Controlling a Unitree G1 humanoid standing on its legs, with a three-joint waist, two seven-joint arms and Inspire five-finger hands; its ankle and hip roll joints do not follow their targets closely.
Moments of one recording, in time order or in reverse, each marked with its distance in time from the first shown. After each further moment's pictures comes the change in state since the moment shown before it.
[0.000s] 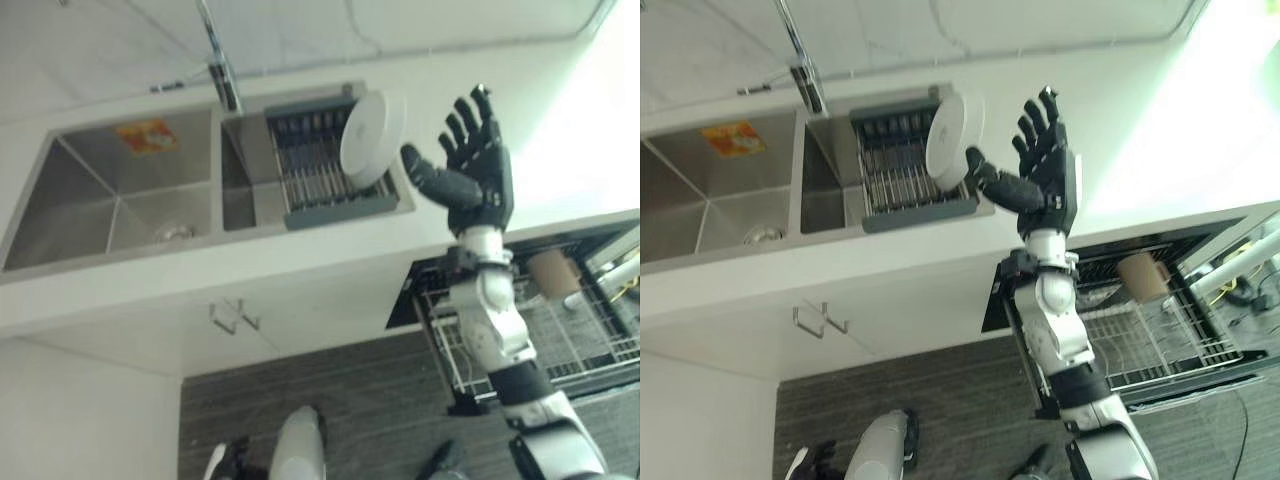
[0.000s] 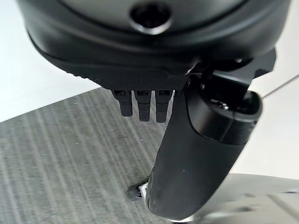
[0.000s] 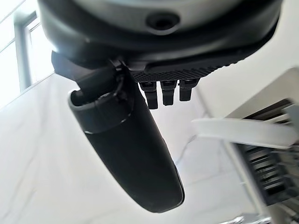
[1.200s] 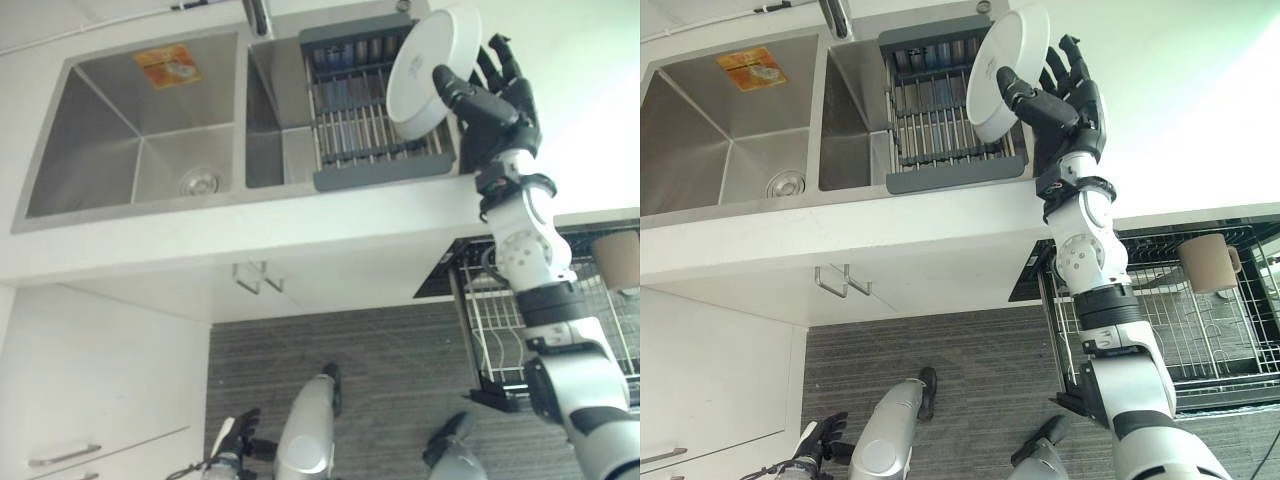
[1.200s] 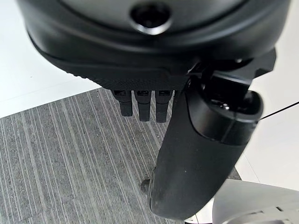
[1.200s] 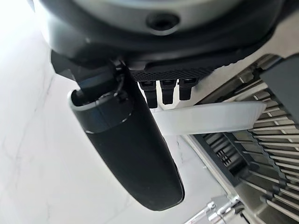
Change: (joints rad) left arm 0.004 0.050 -0.024 -0.033 -0.035 -0.017 -0.083; right arm -0.320 -0.125 -0.073 0.263 0.336 0.236 0.143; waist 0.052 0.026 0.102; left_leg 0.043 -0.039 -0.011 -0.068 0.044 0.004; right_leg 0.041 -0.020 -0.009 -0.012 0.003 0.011
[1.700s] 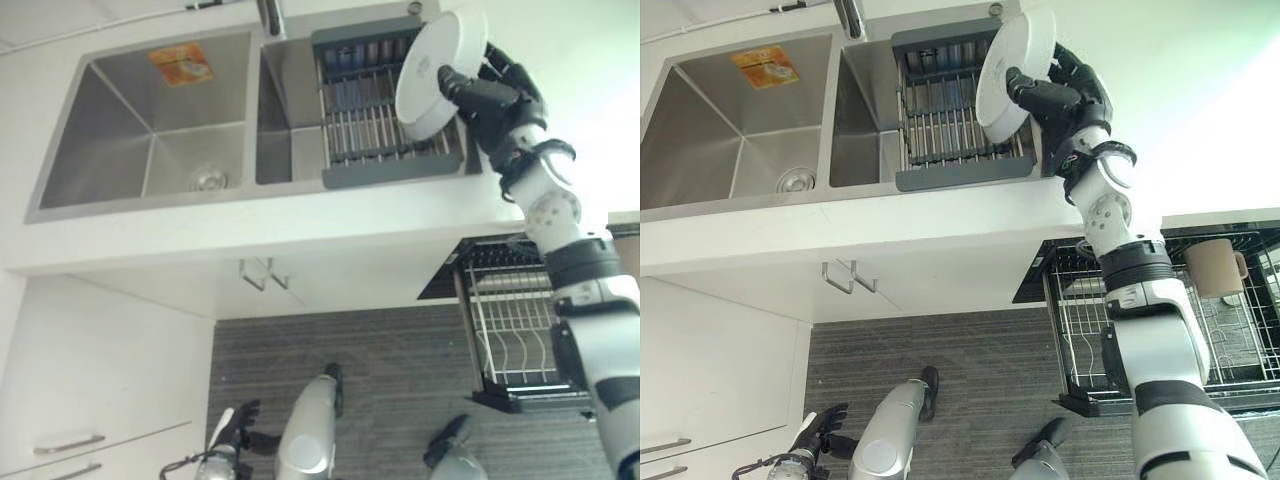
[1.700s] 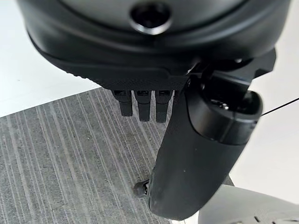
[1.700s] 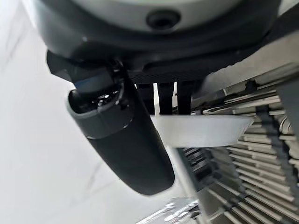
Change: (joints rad) left arm 0.002 0.037 -0.015 -0.055 -0.012 0.000 -0.006; right arm -0.207 -0.122 0.098 0.268 -0.108 0.158 0.106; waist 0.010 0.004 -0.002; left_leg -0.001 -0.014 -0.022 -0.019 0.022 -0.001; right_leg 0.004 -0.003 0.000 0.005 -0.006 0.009
